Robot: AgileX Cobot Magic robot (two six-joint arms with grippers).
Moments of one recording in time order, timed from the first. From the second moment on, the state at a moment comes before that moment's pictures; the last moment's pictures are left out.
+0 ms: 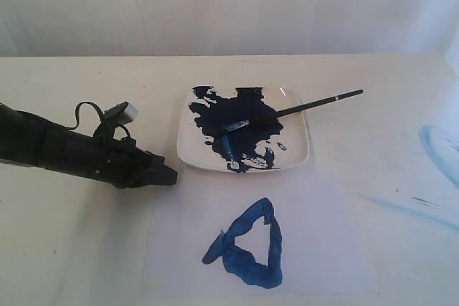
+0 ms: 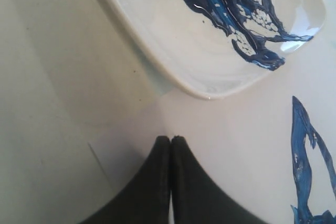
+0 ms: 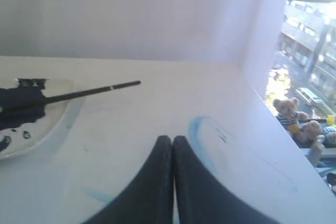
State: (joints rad) left arm -0.25 2.05 -0.98 -1.60 0.76 1.53; right arm 0.08 0.20 -0.02 0.08 0.03 -0.18
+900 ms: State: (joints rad) left arm -0.25 2.05 -0.98 -1.60 0.76 1.53; right arm -0.09 0.01 0.00 0.08 0.29 -0.20
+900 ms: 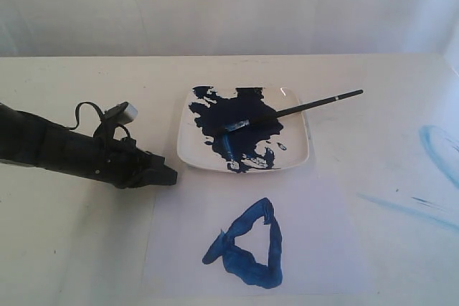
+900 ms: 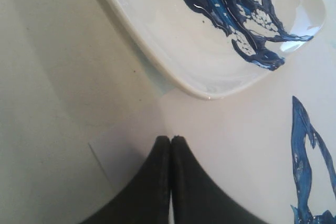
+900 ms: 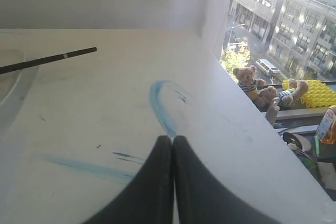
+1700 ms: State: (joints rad) left arm -0.25 2.05 -0.98 -1.60 0.76 1.53; right arm -0.03 0.01 0.00 0.09 0.36 -0.20
